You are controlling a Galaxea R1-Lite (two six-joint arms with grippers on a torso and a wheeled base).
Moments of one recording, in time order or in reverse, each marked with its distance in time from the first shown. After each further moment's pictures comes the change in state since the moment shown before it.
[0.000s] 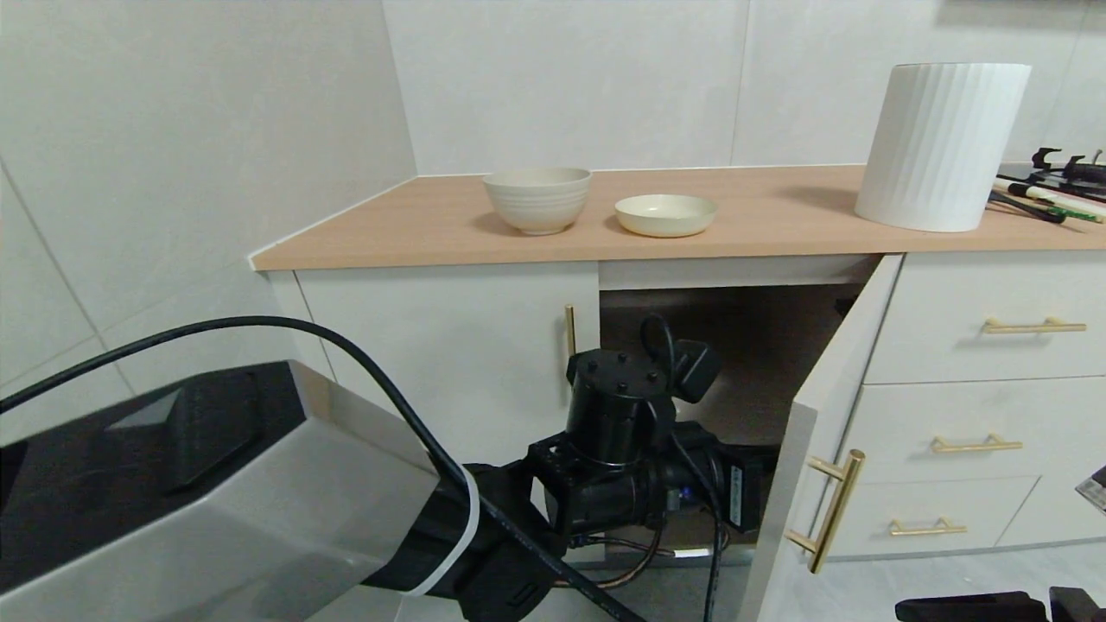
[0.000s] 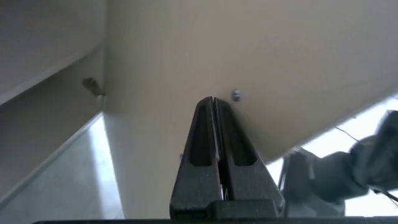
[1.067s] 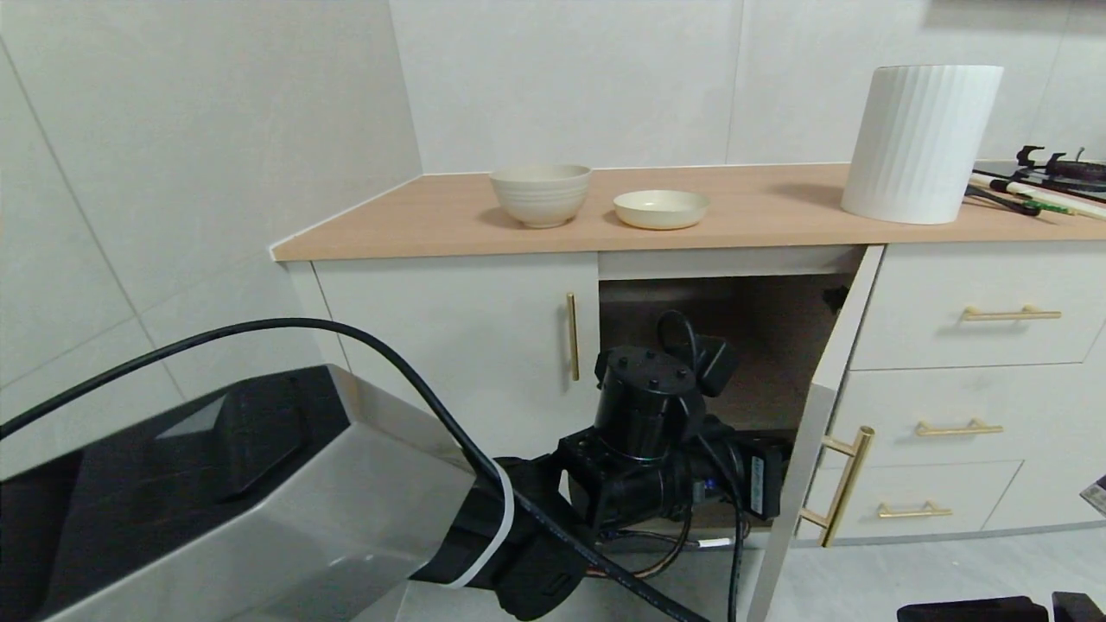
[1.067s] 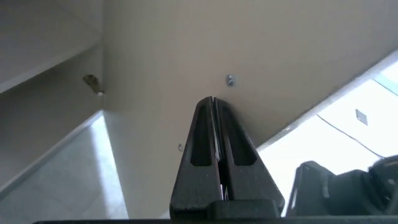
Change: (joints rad) left arm -0.024 0.046 -0.094 0.043 0.062 -0.002; right arm 0.009 -0.013 0.006 0.001 0.001 -0.002
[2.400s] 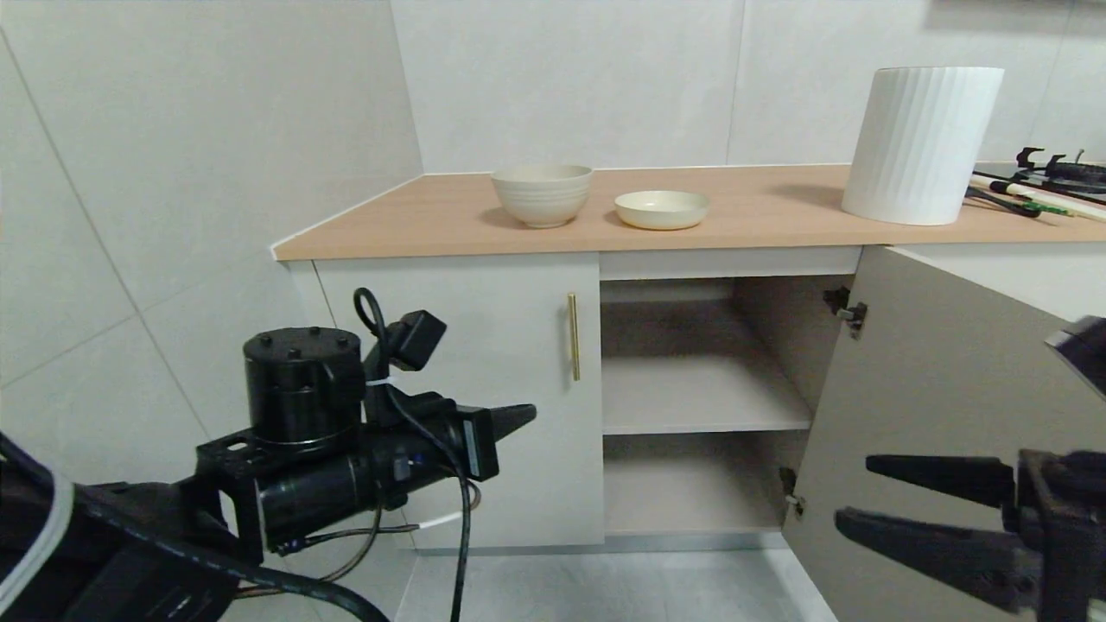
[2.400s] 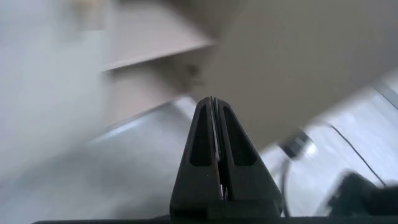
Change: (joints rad) left arm 0.430 -0.492 0.607 -0.037 -0.024 0.021; right arm -0.006 0.164 -0.257 0.003 -0.230 0.000
